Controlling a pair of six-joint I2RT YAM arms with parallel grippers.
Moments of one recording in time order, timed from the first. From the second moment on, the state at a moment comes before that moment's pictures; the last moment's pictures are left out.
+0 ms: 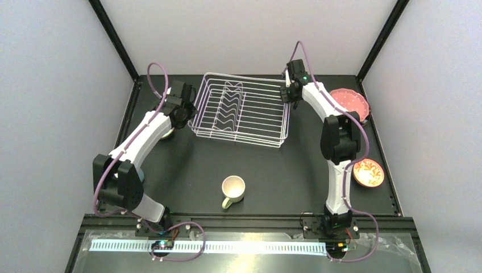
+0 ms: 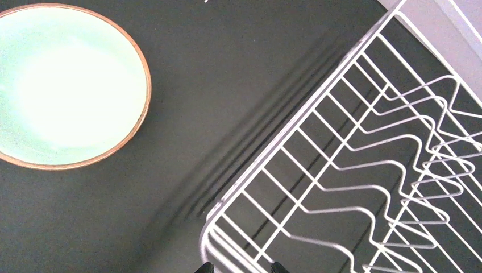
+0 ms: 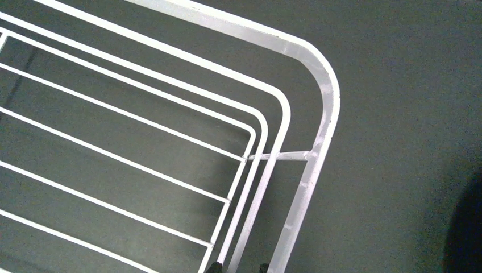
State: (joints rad) left arm -0.27 1.52 1.27 -0.71 -0.27 -0.92; right arm 0.25 2.16 1.88 -0.71 0.08 0.04
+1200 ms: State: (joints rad) left arm -0.27 1.50 1.27 -0.70 -0.25 -0.87; right arm 0.26 2.15 1.98 -0.77 0.10 0.06
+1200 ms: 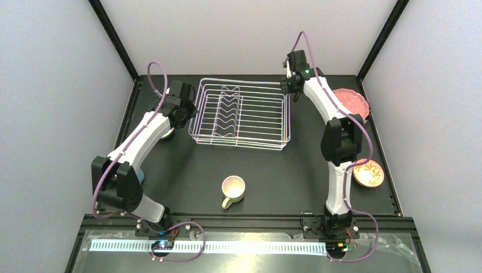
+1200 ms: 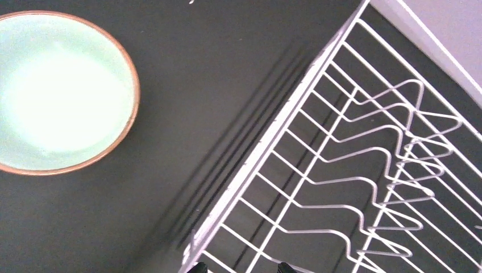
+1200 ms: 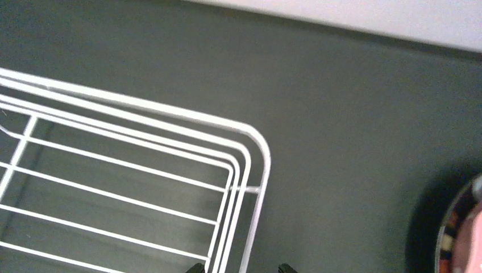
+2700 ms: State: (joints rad) left arm -0.55 2.05 1.98 -0.59 0.23 -0.62; right arm -0.29 1.74 1.41 -0.74 0.09 0.84
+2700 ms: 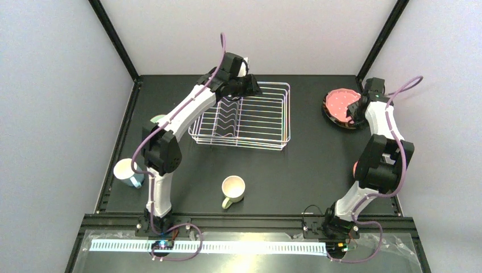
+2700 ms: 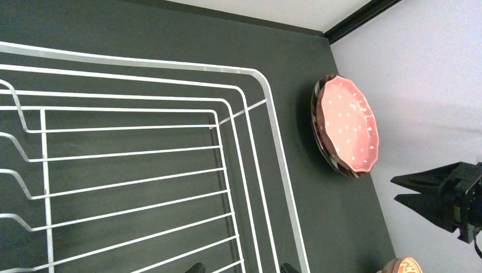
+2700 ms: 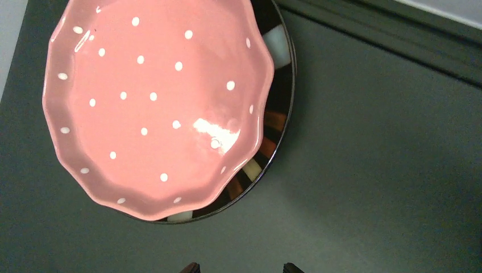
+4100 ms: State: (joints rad) left arm -0.54 2.06 1.79 -0.46 0.34 -0.53; right arm -0.37 2.09 1.77 -0.52 0.01 0.94
